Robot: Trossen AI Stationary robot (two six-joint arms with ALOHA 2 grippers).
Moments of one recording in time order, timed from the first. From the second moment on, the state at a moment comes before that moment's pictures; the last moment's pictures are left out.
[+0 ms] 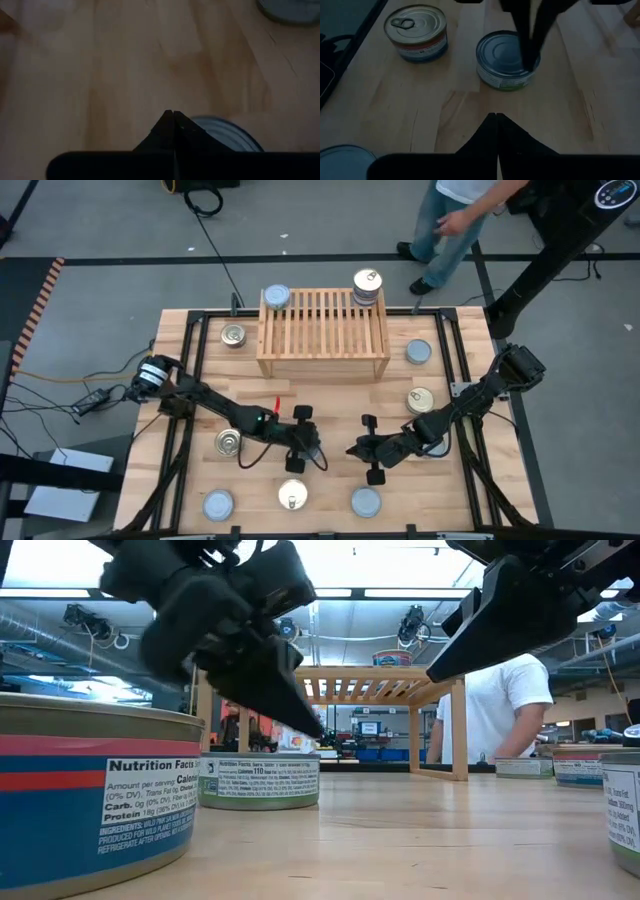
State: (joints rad) left arm -0.32 1.78 0.96 0.07 -0.24 -0.05; right arm 0.51 1.60 0.80 0.08 0.37 0.31
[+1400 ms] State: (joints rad) left arm -0.36 1.77 0.96 -0.03 -0.24 0.01; right arm 0.45 1.60 0.87 0.11 0.23 0.21
